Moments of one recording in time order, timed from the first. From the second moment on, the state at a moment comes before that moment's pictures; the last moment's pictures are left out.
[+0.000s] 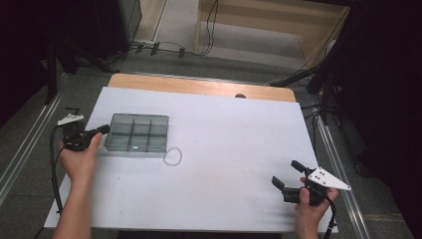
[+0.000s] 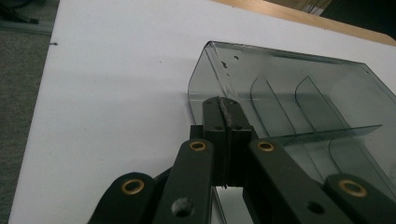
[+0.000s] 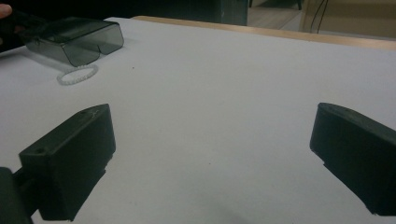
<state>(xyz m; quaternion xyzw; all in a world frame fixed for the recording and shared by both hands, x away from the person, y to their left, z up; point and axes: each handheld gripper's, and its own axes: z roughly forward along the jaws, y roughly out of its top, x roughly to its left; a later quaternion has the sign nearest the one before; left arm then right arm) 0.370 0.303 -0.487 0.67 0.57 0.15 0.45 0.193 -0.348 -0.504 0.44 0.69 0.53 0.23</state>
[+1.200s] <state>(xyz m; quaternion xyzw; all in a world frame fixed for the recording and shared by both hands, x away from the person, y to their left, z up) 0.371 0.236 -0.494 0.72 0.52 0.09 0.46 0.195 -0.349 -0.505 0.44 0.69 0.52 0.23</state>
